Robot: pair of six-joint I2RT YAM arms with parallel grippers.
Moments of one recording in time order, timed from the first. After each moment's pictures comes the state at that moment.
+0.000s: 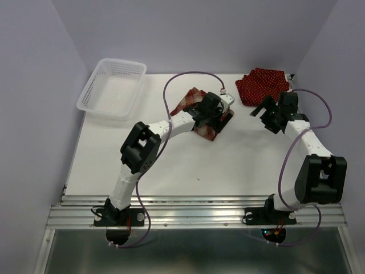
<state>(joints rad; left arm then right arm) -0.81 2.13 1.73 -0.26 0.01 0.05 -0.08 1.46 1.06 -0.38 -0.10 0.63</state>
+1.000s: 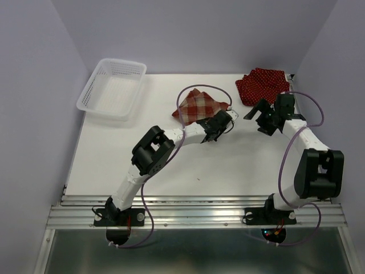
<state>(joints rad) -0.91 2.26 1.71 -0.29 -0.31 0.05 -0.08 1.51 1.04 -0.38 -0.25 0.61</state>
